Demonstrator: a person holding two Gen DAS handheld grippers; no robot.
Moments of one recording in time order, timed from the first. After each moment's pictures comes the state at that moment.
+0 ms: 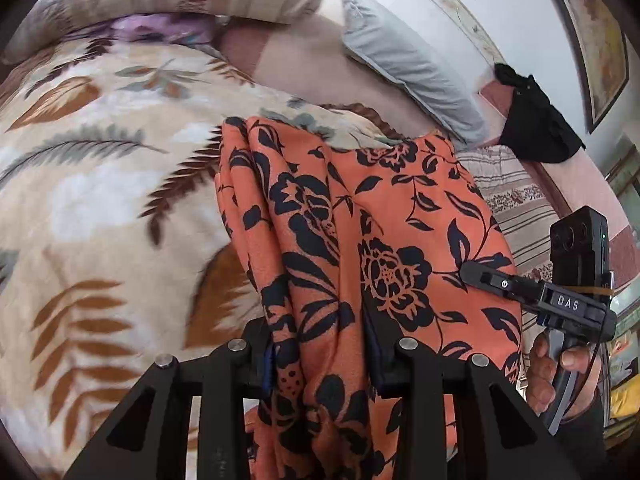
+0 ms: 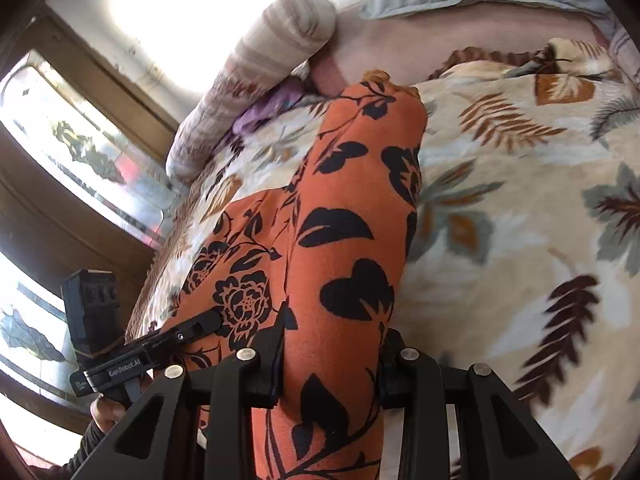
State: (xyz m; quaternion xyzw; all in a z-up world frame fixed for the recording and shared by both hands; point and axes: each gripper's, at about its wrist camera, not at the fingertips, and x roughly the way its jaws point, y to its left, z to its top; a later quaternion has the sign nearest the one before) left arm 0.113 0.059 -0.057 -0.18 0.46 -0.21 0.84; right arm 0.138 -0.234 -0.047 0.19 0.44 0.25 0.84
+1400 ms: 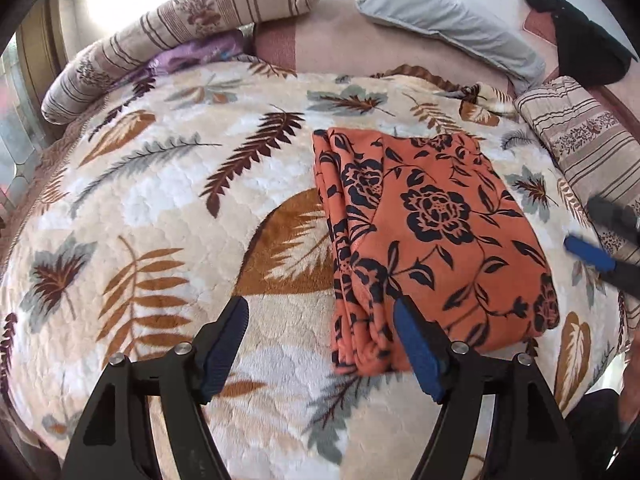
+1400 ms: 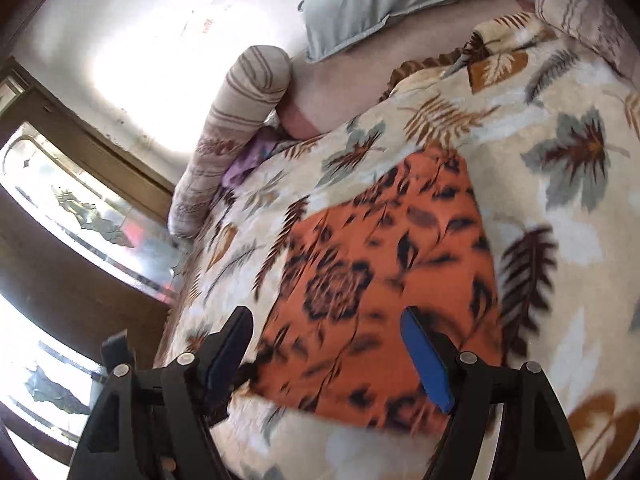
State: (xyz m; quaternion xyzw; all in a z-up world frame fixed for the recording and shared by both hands) left arm 0.052 0.020 -0.052 -0.01 0.47 -0.06 0.88; right arm 0.065 -0.285 -0.054 0.29 0.39 0.21 0.85
